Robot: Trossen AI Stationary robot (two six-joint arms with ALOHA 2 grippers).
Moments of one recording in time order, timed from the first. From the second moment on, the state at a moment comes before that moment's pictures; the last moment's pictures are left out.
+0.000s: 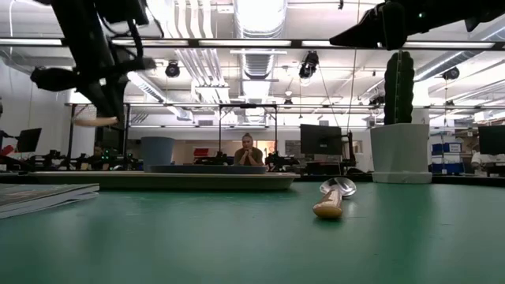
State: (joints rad) left arm 0.10 1.05 0.81 -1.00 -0.42 -1.35; right arm -0.09 0.86 0.55 0.18 0.23 -0.50
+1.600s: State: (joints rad) left arm 0.54 1.11 0.63 -0.81 -0.28 -0.91; right arm -0.09 0.85 0.55 0.15 0.23 -0.47
